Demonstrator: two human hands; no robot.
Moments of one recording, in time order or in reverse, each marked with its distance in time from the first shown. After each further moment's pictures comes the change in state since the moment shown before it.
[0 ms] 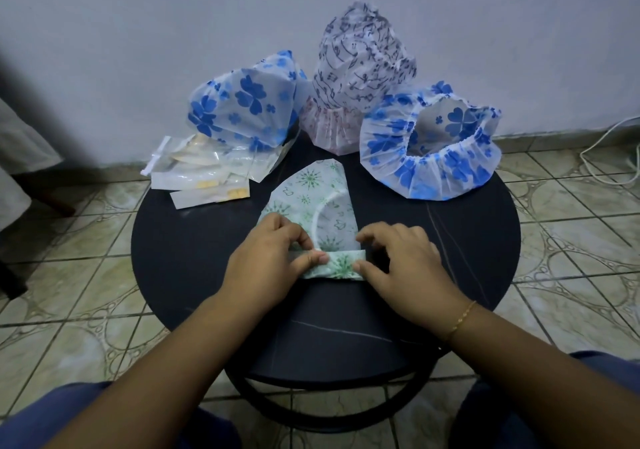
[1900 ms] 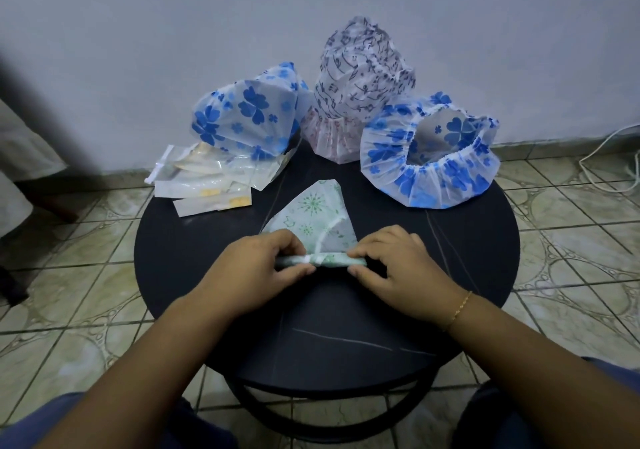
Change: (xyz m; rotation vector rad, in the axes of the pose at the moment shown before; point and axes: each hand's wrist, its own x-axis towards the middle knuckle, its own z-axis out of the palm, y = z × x) left_hand -0.003 -0.007 -0.028 0.037 -0.122 0.094; right_hand 0.018 0.015 0.001 -0.075 -0.089 -0.249
